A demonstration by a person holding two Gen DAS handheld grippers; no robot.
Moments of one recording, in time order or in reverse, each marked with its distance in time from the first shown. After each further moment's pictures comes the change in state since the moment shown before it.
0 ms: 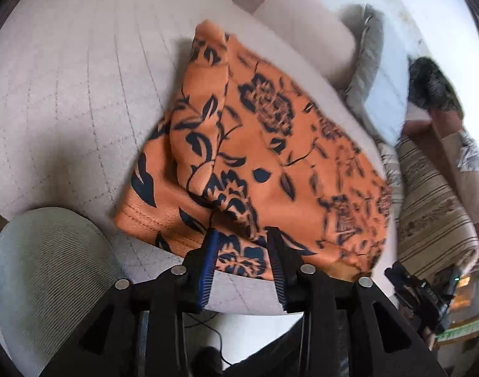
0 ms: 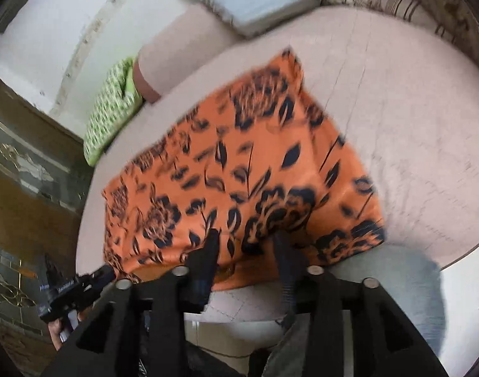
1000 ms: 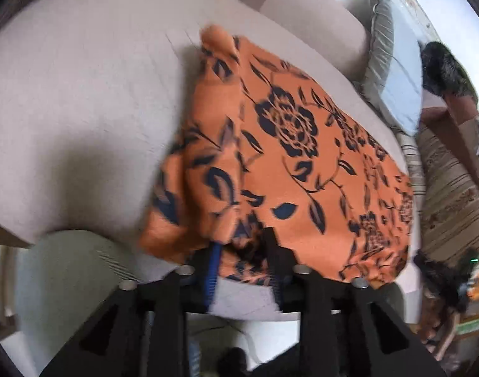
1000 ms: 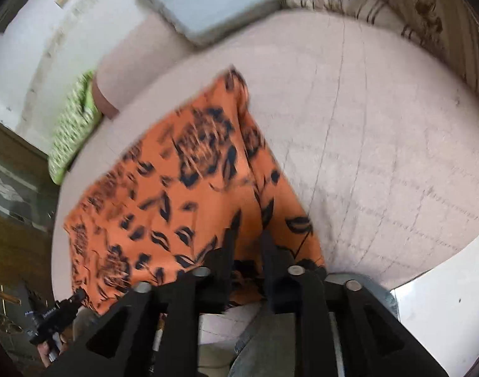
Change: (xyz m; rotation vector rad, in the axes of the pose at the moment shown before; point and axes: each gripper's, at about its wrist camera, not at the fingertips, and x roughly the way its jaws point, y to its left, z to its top) left arm -0.025 0.006 -0.007 0.078 0.018 0.148; right arm 0.013 -0.023 0.036 0.058 -0.016 -0.154
